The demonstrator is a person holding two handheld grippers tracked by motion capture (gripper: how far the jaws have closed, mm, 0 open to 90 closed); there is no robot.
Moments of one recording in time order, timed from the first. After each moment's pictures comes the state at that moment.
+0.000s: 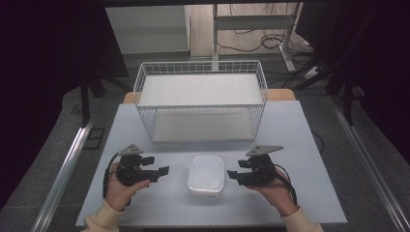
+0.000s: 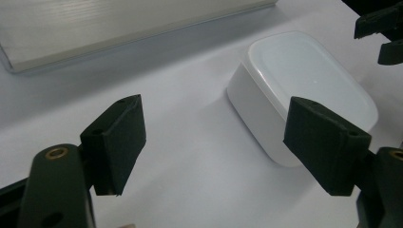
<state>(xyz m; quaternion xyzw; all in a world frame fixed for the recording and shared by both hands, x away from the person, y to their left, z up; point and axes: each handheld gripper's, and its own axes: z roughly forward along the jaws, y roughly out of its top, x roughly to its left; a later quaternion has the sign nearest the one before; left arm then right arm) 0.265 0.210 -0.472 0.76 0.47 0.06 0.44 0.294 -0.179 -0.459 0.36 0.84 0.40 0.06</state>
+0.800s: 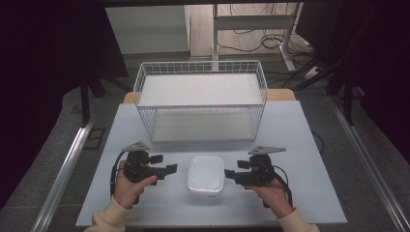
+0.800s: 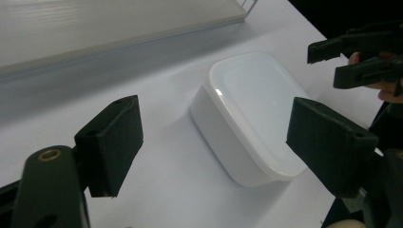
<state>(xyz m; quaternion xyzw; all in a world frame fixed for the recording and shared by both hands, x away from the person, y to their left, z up) 0.272 0.192 -0.463 0.75 0.47 0.02 0.47 0.295 -0.178 -0.468 0.41 0.80 0.44 0.02</state>
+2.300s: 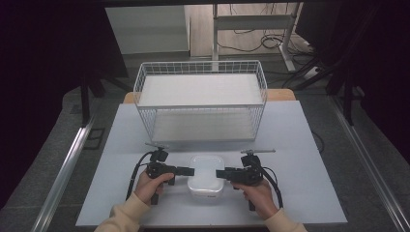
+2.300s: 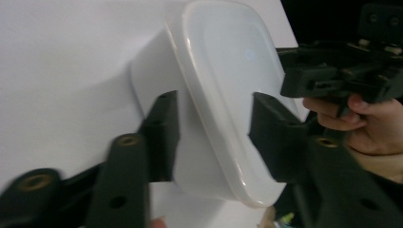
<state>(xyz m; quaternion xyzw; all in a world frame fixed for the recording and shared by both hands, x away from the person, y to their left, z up) 0.308 0.154 -0.513 0.71 0.50 -0.20 0.45 0.304 -0.156 -0.497 0.50 0.75 0.44 -0.08</state>
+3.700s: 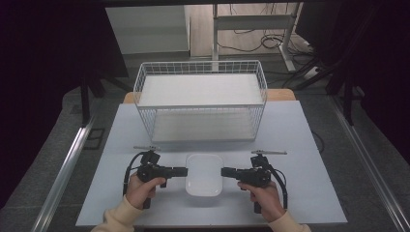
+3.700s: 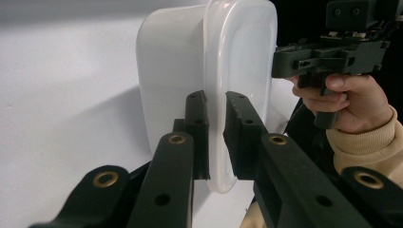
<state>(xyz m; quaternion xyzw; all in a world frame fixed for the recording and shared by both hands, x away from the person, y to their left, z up) 0.282 0.170 -0.483 0.72 0.46 -0.14 0.49 0.295 -0.177 -0.484 0.47 0.71 0.51 -0.14</state>
